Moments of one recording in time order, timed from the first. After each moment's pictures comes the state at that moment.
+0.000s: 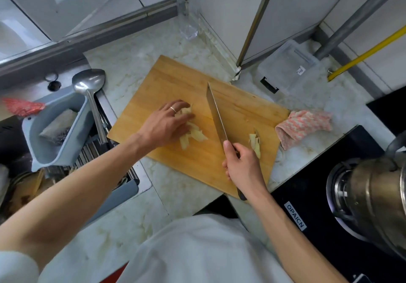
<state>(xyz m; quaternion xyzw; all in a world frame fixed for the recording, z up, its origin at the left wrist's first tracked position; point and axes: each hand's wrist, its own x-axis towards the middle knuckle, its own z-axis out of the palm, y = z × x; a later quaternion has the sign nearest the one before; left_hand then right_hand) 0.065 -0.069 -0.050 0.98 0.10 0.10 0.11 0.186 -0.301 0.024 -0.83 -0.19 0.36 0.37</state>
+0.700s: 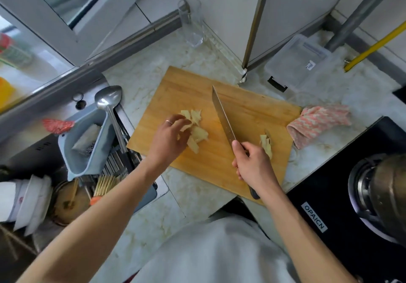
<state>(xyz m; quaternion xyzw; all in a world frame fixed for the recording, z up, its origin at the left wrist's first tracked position) 0.048 -0.101 -0.029 0.91 0.32 0.14 0.23 0.198 -0.296 0.030 -0.82 -0.20 0.39 0.38</state>
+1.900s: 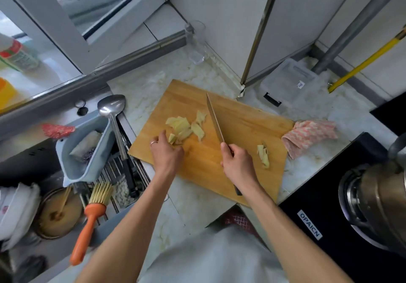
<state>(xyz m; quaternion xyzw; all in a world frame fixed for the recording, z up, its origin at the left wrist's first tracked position) 0.050 -0.127 -0.021 0.64 0.64 0.13 0.41 0.175 -0.265 0.020 -0.84 -0.22 0.33 0.37</state>
